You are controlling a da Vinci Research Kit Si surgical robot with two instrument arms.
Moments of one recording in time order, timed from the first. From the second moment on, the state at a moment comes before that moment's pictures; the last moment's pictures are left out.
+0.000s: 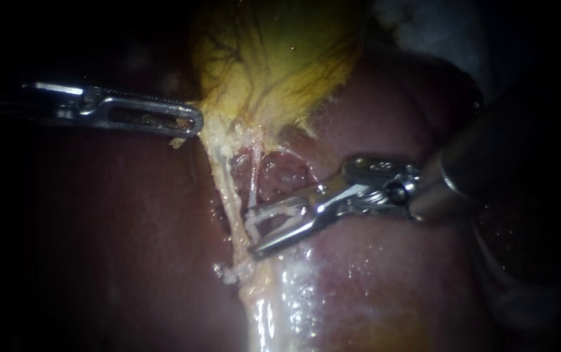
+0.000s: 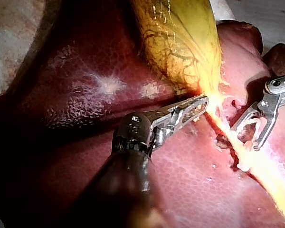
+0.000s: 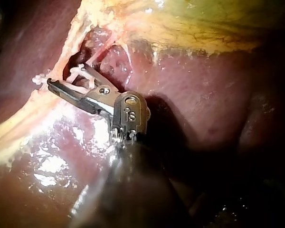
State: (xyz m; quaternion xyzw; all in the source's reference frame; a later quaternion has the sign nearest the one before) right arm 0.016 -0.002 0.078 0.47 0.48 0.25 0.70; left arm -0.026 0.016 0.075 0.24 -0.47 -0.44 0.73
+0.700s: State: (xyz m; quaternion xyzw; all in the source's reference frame) right arm 0.015 0.001 0.073 0.49 0.50 0.25 0.67; left arm -0.026 0.016 0.075 0.24 -0.47 -0.43 0.73
